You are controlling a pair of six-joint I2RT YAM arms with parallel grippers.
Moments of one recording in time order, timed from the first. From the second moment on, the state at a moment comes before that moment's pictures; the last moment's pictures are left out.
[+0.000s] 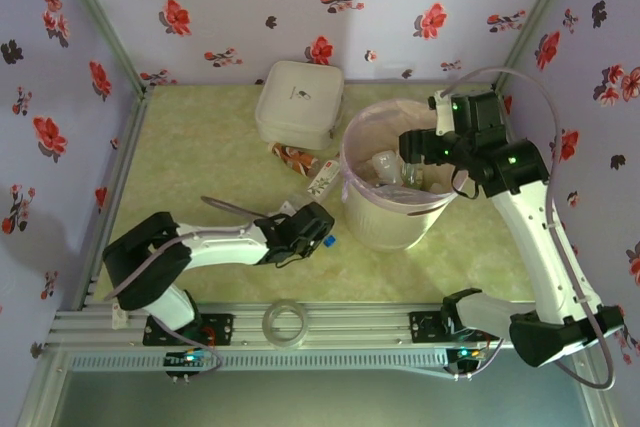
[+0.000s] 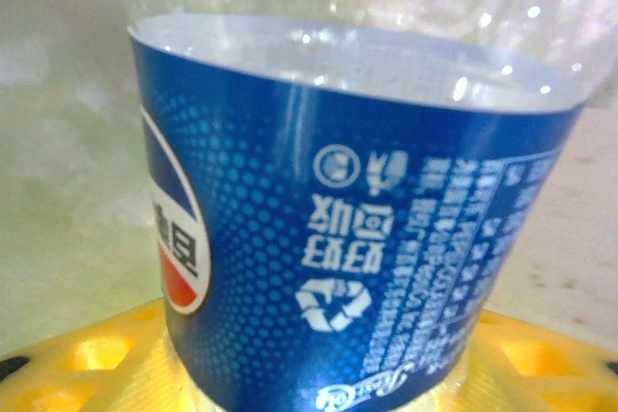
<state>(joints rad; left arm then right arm) -1.07 1.57 0.77 -0.07 -0.28 -1.74 0.33 1.17 1.49 -1.05 -0.03 0.13</state>
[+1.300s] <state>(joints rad) -0.64 0.88 0.78 -0.32 0.09 -0.63 0.81 1.60 1.92 -0.89 -0.28 0.22</state>
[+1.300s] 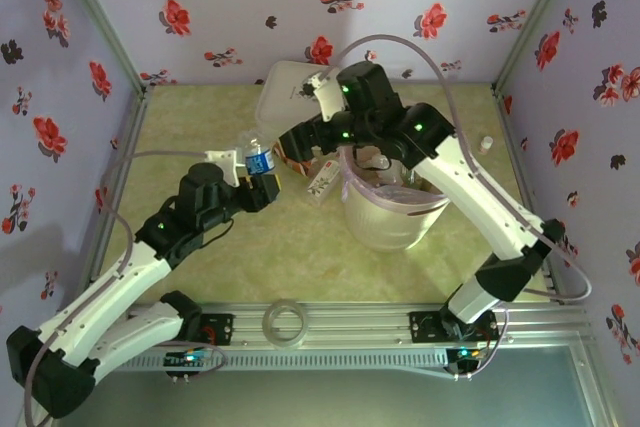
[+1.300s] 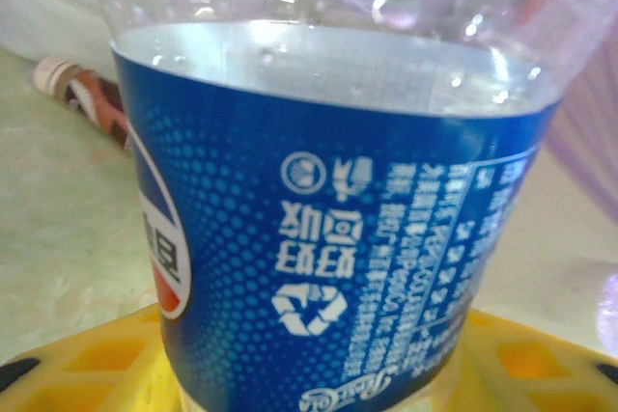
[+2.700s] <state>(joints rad) -0.61 1.01 0.80 -0.02 0.42 -0.64 0.72 1.66 1.81 -0.70 -0.55 0.34</state>
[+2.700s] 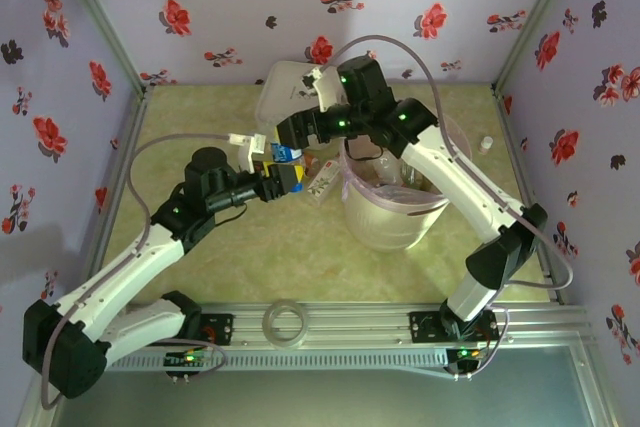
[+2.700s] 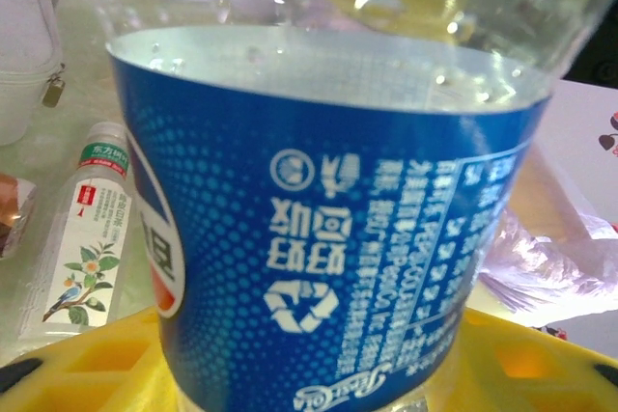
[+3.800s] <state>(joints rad) -0.56 0.98 0.74 0.11 0.44 -0.71 0.69 1.67 1.79 -0.62 -0.60 0.36</state>
